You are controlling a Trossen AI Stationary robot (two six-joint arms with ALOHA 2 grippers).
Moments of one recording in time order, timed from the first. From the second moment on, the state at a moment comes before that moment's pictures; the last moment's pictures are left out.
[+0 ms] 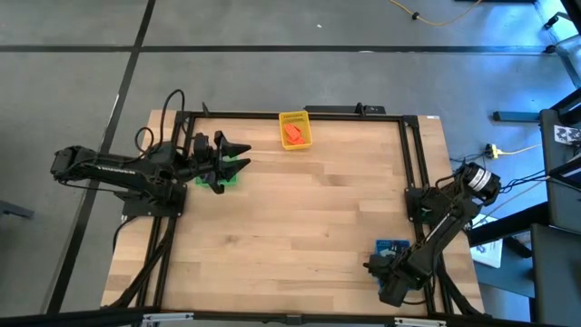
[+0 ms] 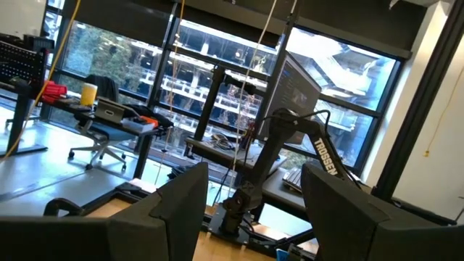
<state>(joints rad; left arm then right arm) -0.01 0.78 0.52 0.60 -0.20 -0.28 0.97 1.69 0.94 -0.73 -0.05 1.28</state>
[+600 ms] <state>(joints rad) -0.01 0.78 0.52 0.60 -0.20 -0.28 0.97 1.67 0.94 -0.74 -0.10 1.27</state>
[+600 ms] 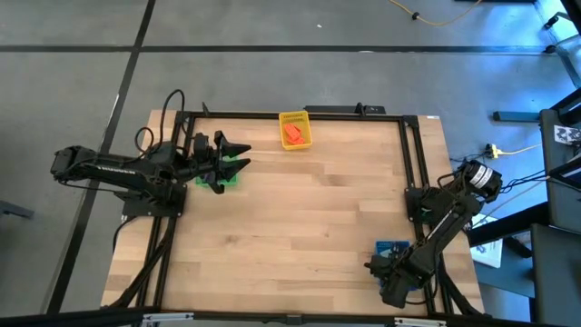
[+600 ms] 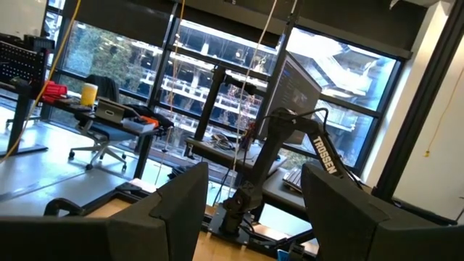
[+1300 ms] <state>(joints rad) -0.01 0.78 0.52 0.60 -0.18 -0.28 0.84 1.16 0.94 -0.79 0.25 1.16</state>
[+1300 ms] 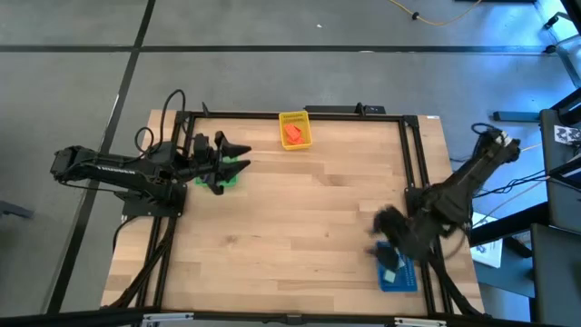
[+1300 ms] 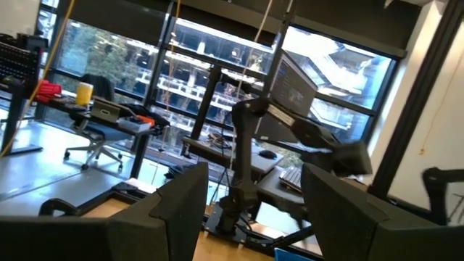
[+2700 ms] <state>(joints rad) -0.01 0.65 0.56 0.26 -0.08 -0.22 0.04 1.00 0.94 0.02 -0.05 0.17</state>
